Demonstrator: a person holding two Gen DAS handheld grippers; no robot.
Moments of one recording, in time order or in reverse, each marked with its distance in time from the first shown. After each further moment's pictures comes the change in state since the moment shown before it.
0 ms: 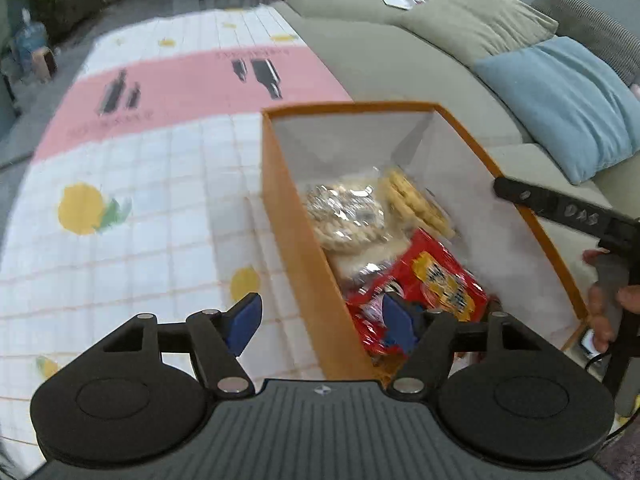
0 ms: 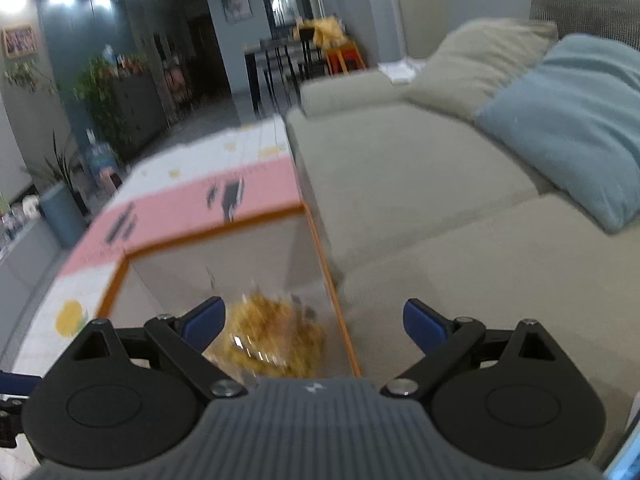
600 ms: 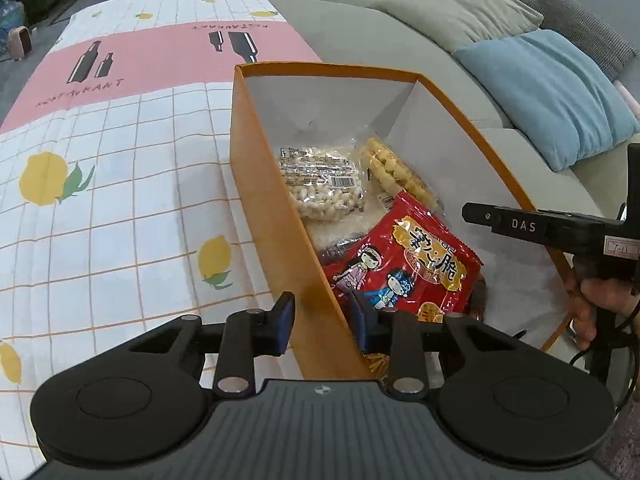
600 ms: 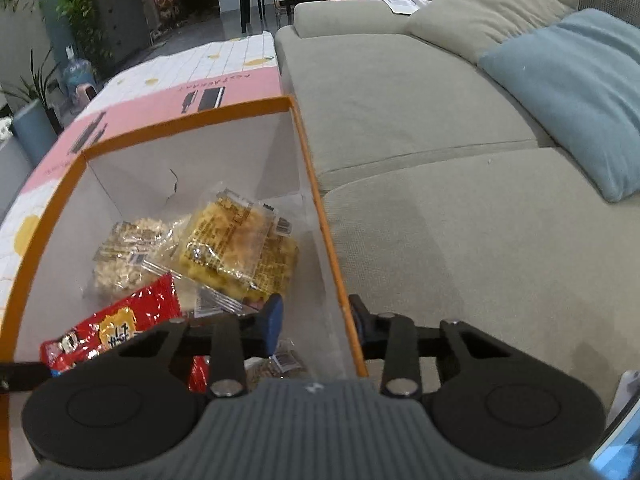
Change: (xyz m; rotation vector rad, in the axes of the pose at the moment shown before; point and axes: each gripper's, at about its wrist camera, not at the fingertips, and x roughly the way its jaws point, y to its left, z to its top) left arm 0.019 0.008 -0.018 -0.010 0.032 -0.079; right arm 0.035 0.008 -0.020 -0.089 0.206 -0.088
